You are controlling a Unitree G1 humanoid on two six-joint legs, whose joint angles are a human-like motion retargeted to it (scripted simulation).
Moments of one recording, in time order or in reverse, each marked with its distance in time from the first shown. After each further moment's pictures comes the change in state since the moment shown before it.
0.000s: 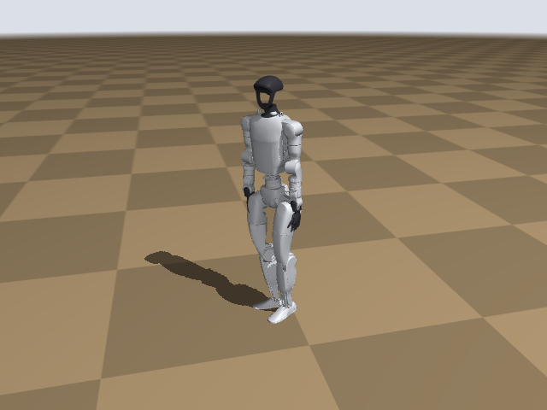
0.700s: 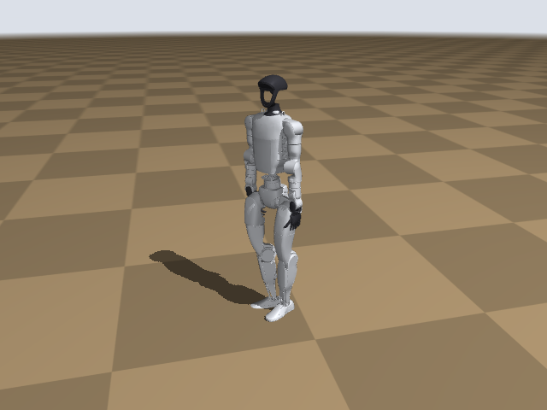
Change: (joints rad) left arm 0.028 0.035 0.018 0.025 0.126 0.106 -0.143; right arm 0.035 -0.012 -0.006 0.057 -0.069 0.005 -0.002; waist -0.206 0.050 -0.098; left_leg 0.086 -0.043 -0.124 -0.126 0.048 0.012; right_leg 0.056 -0.022 -0.120 -0.025 0.057 -0.013
